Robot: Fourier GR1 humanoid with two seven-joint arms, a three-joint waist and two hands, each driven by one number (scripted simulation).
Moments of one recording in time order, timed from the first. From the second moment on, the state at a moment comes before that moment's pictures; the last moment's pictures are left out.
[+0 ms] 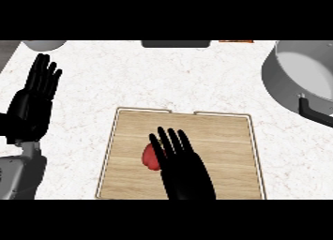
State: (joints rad) left arm -0.25 0.26 0.06 -1.55 0.20 0.13 0.04; right arm -0.23 -0.03 0.81 -1.77 1.06 0.28 0.72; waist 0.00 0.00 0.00
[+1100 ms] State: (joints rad) left arm -0.27 0.23 0.10 -1.56 0.17 0.09 0.07; right arm -0.40 0.00 0.81 -1.38 0.99 0.06 0.58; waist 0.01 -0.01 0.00
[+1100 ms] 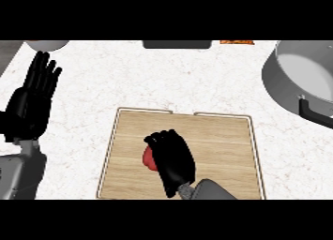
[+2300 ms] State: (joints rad) left arm -0.28 0.20 0.10 -1.56 0.13 0.09 0.06; right arm -0.69 -0.01 0.85 -1.13 0.81 -0.14 0.58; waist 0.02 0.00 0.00
